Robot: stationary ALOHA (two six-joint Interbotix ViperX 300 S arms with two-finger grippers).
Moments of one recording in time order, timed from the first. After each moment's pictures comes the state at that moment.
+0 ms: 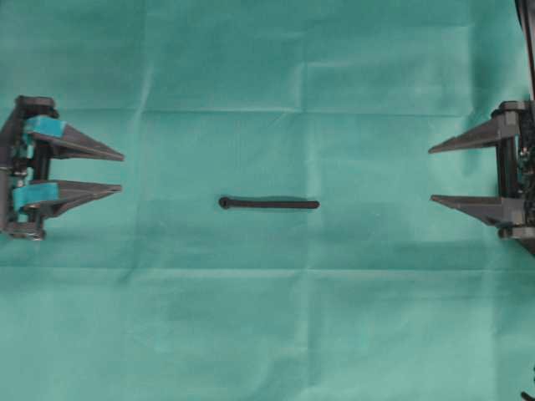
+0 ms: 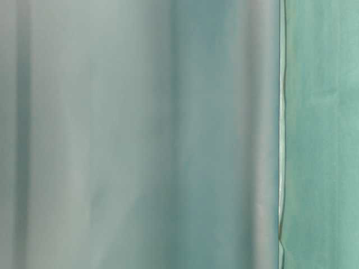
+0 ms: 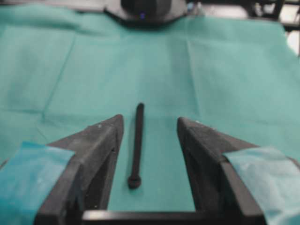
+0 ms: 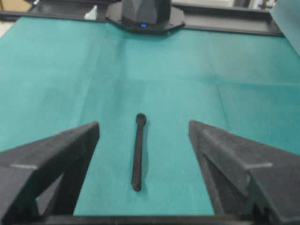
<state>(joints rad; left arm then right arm) -0.03 -0.73 1.26 -0.02 -0.47 -0.04 -0.01 -0.99 1.39 -0.01 -0.34 0.10</state>
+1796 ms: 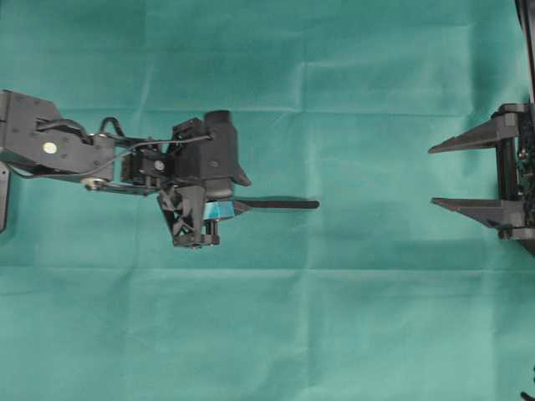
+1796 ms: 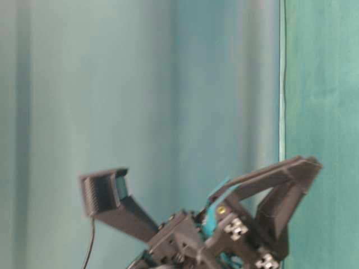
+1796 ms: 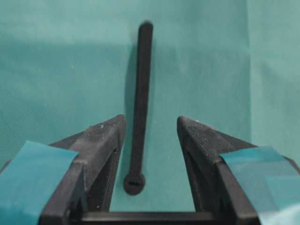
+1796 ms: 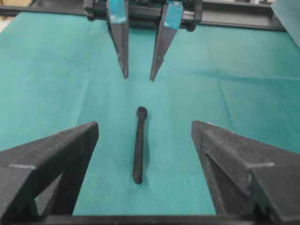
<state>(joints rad) -0.01 0.00 0.62 -0.02 0.08 -0.04 -0.01 -0.99 1.42 -0.01 -0.36 0.10</state>
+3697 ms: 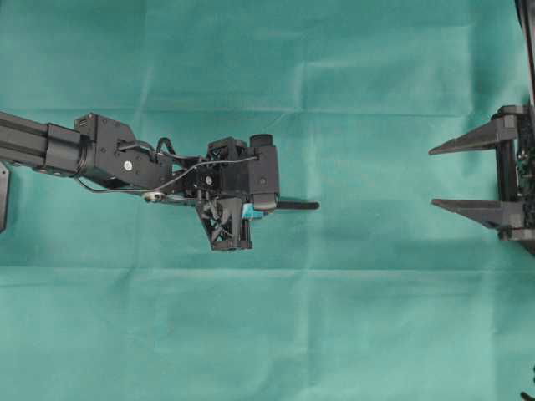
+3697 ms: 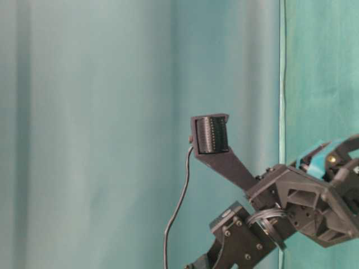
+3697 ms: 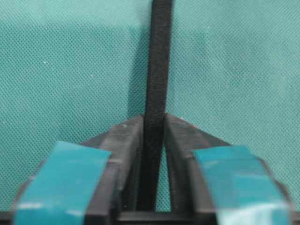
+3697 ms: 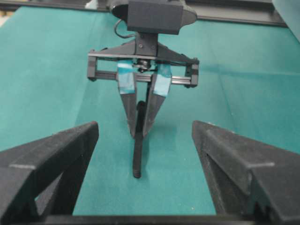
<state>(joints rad) 0.01 0.29 0.54 -0.02 -0.05 -0.03 -0.01 -0.99 1.43 -0.01 -0.37 0.10</state>
